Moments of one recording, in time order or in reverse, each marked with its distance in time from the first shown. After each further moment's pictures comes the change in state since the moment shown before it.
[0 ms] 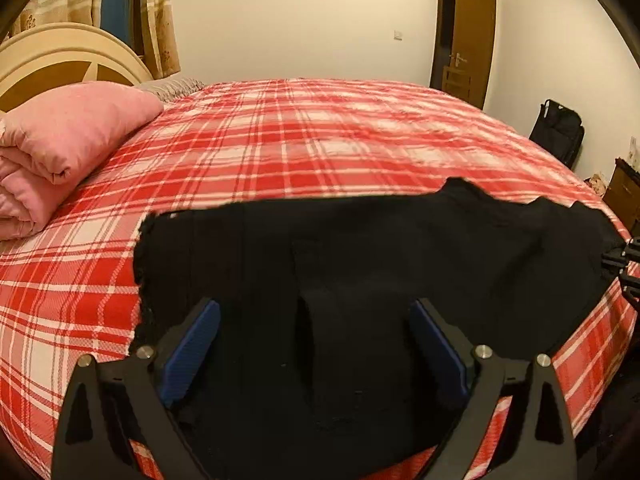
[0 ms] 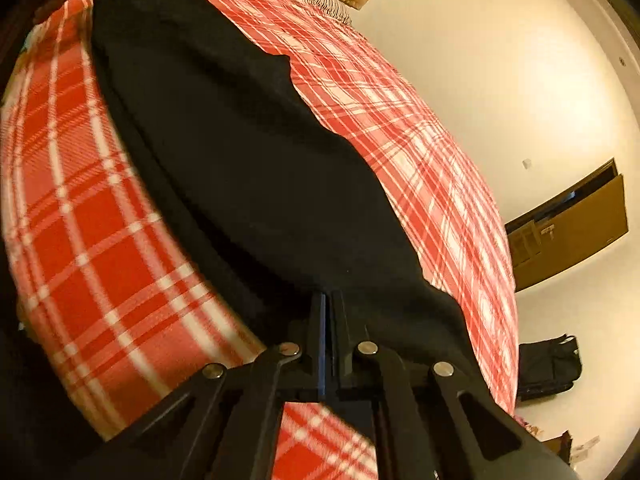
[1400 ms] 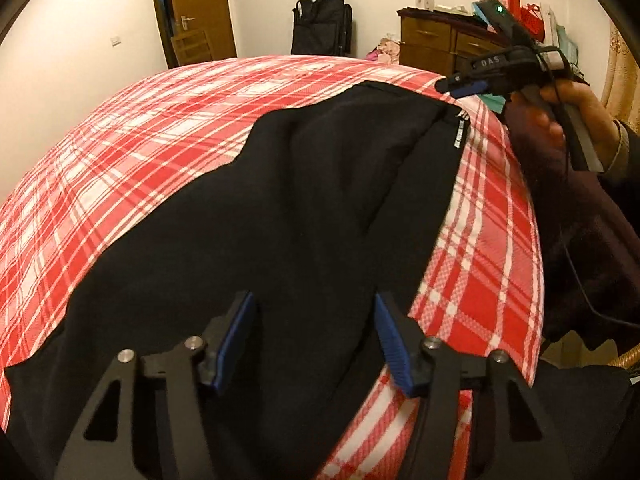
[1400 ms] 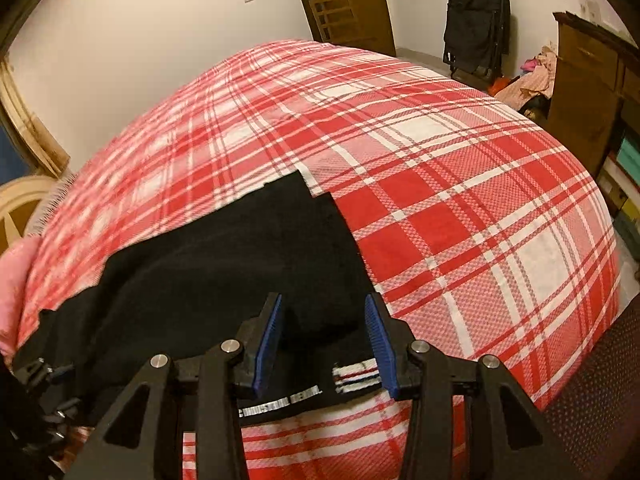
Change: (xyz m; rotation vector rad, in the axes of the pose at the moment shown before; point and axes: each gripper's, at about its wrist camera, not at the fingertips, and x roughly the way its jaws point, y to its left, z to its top) left arm 0.060 -0.394 0.012 0.674 0.151 -0.540; right arm 0.065 -0.252 -0.257 1.335 0.145 0.050
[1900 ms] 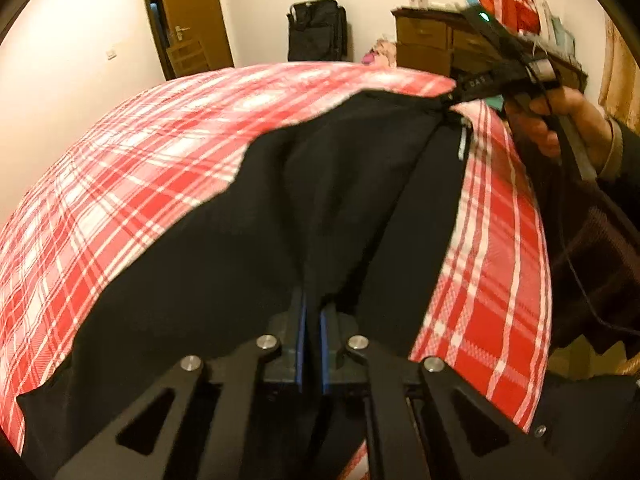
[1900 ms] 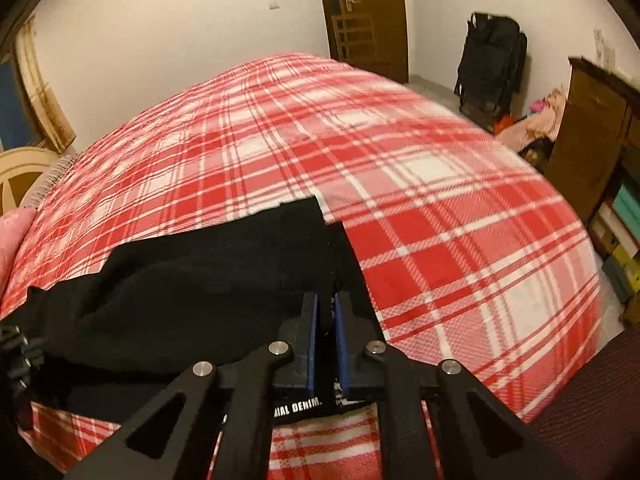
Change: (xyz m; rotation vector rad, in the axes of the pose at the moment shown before) left arm 0.005 0.000 0.020 0.032 -0.025 0.018; right arm -0.023 0.016 0.008 -0.130 -0.078 -0.041
